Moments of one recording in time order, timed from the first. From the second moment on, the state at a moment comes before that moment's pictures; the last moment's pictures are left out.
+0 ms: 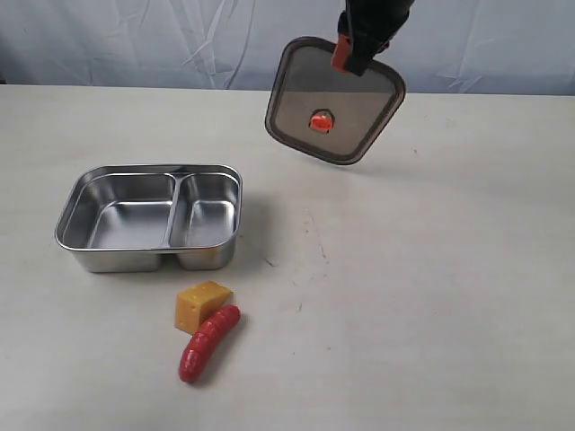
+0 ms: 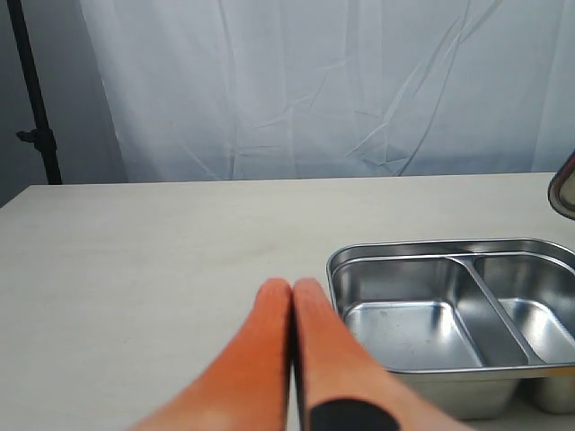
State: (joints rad) left arm -0.02 0.00 0.00 -0.05 0.18 0.04; right arm 0.52 2.08 -2.08 0.19 1.23 -1.00
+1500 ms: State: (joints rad) left arm -0.02 0.00 0.00 -0.05 0.18 0.04; right arm 0.72 2.09 -1.50 0.44 1.21 -0.99
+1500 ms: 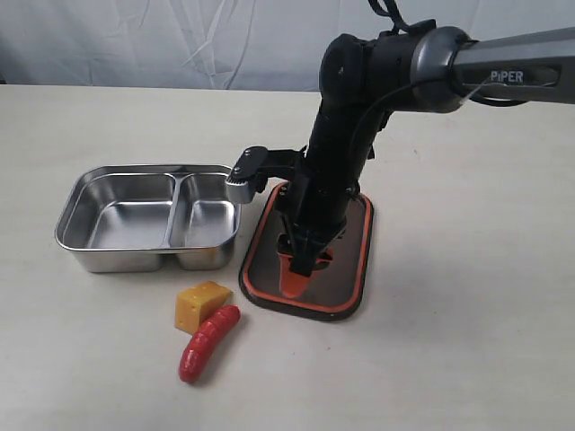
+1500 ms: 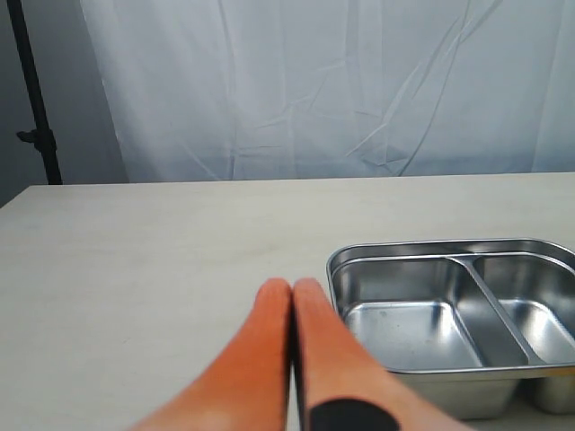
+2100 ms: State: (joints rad) left arm -0.02 0.00 0.00 -0.05 0.18 0.04; right arm 0.65 1.88 -1.49 0.60 1.21 -0.99
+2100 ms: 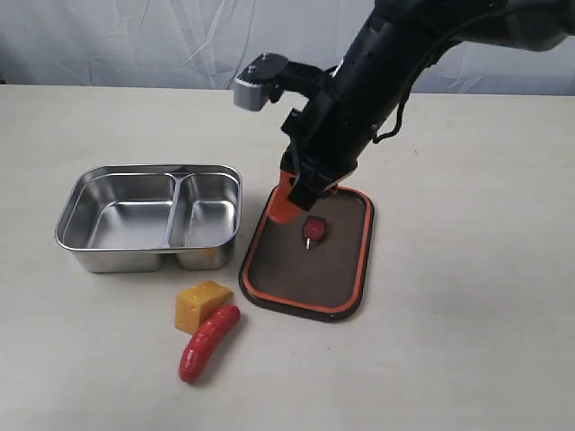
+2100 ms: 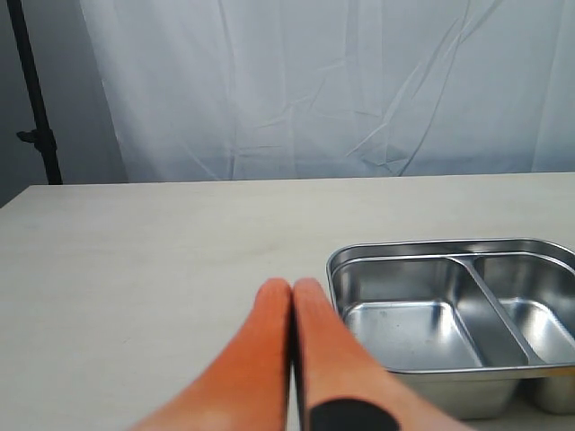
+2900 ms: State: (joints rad) left arm -0.02 0.06 -0.11 -0.46 0.19 -0.02; right arm 0.57 1.85 -1.49 0.56 1.22 -0.88
